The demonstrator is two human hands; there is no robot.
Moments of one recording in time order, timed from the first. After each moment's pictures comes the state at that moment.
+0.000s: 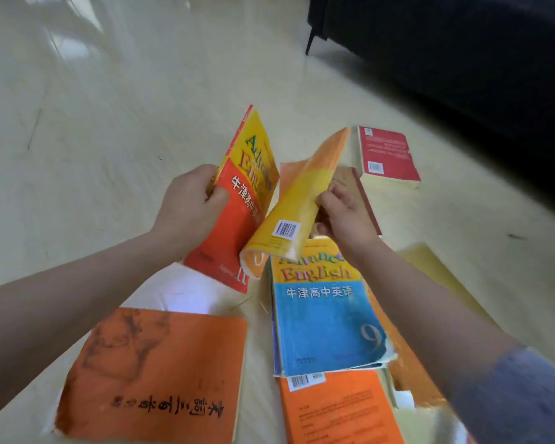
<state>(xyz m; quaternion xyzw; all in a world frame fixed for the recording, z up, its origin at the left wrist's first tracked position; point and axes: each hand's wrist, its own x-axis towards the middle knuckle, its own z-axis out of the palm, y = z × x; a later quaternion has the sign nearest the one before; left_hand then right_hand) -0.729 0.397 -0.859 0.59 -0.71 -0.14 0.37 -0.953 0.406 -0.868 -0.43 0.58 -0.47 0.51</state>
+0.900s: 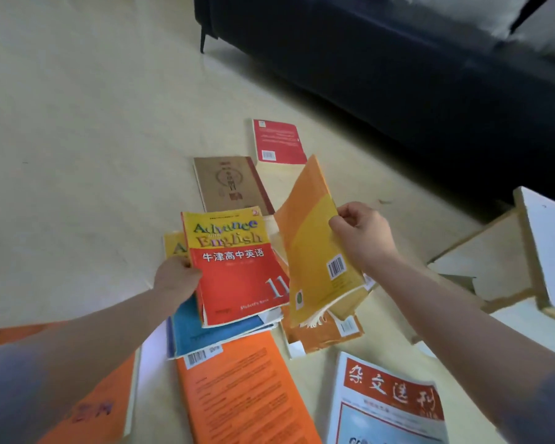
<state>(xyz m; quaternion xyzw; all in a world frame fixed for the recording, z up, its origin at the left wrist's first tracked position) -0.884 0.472 -0.951 0.70 -0.53 -0.44 0.19 -1.130 0.539 -0.824 -0.47 0.80 -0.34 0.16</state>
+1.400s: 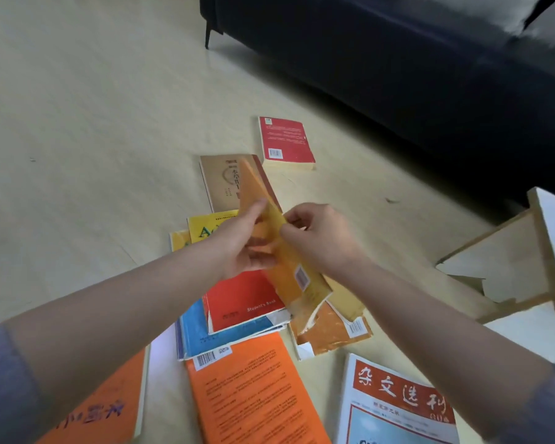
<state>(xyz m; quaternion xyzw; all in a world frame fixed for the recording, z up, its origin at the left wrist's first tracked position) -0.936 0.466 -0.855 0.48 -0.31 -0.79 0.22 -1.061 0.522 -0.818 -0.58 0.74 -0.26 0.21</state>
